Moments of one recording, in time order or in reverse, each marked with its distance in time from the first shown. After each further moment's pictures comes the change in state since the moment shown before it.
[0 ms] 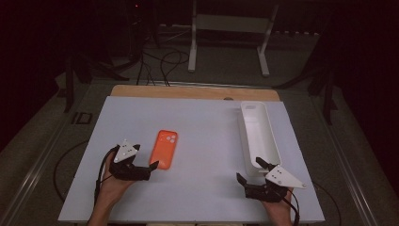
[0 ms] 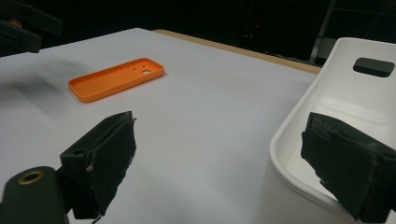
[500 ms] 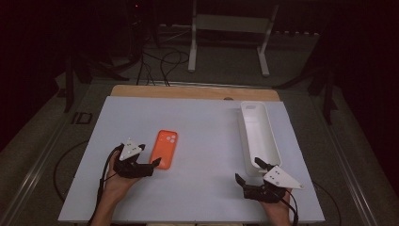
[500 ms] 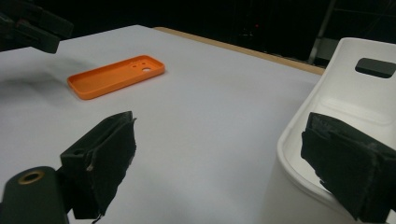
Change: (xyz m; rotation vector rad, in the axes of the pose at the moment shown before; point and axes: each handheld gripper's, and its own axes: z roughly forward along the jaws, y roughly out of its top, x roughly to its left) left arm -0.001 0.002 0.009 0.007 0.007 -0.002; right arm 0.004 -0.001 0.002 0.004 -0.004 -0.017
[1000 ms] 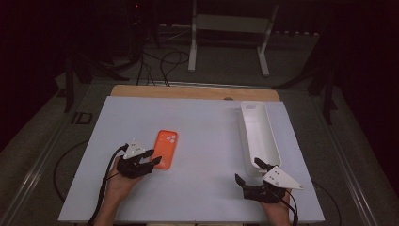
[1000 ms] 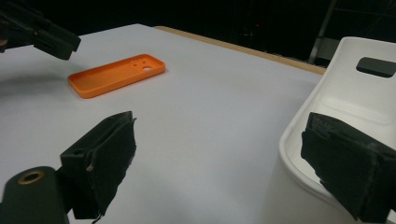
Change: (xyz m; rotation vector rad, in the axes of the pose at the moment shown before) left arm -0.002 -0.003 0.011 0.067 -0.059 0.010; right arm 0.000 -0.001 0.000 0.002 0.000 -0.002
